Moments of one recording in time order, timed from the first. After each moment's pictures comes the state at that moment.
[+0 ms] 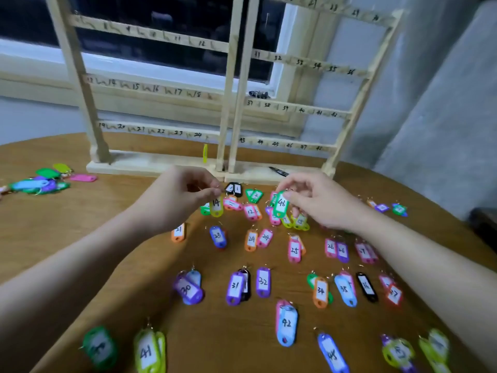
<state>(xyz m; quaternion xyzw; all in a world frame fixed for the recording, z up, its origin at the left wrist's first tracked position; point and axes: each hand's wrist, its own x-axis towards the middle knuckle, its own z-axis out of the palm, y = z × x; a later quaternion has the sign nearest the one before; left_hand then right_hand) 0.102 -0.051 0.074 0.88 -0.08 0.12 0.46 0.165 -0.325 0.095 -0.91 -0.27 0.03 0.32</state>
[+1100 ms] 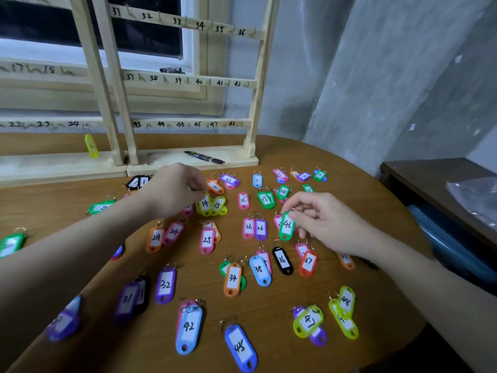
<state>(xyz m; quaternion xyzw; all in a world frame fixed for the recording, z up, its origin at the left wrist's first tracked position) 0.194 -0.188 0.045 0.94 -0.16 0.02 0.32 0.103 -0.483 0.068 -0.93 -0.11 0.04 0.35</state>
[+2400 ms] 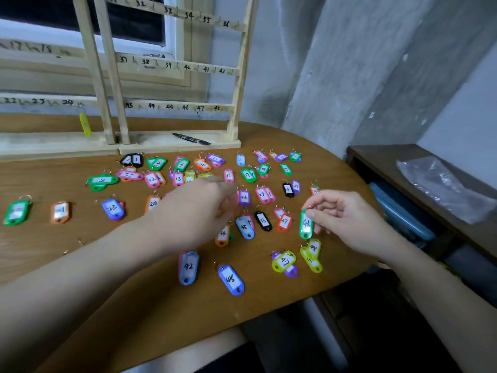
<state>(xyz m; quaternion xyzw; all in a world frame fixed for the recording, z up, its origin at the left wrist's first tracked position) 0.068 -0.227 0.059 0.91 -0.34 0.09 0.23 0.012 -0.514 0.067 -0.90 -0.04 -0.03 0.44</state>
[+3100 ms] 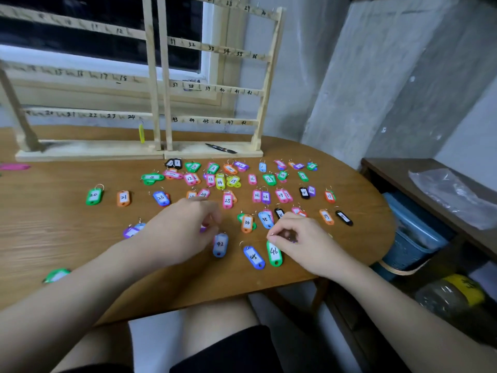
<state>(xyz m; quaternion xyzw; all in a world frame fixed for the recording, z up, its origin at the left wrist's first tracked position) 0.009 -0.160 0.041 0.93 -0.26 0.08 0.23 -0.019 -0.431 0.030 -0.94 -0.15 -0.03 0.32</state>
